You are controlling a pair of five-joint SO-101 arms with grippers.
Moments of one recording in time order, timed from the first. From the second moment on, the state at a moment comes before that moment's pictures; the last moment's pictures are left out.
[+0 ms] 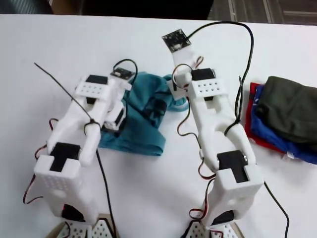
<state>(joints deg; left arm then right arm) 1.0 17.5 8.6 77.9 -10.8 -14.6 14.7 0.2 55.9 18.0</state>
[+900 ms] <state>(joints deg) 1.0 24.0 -9.1 89.7 -14.1 -14.7 14.7 0.2 55.9 18.0</state>
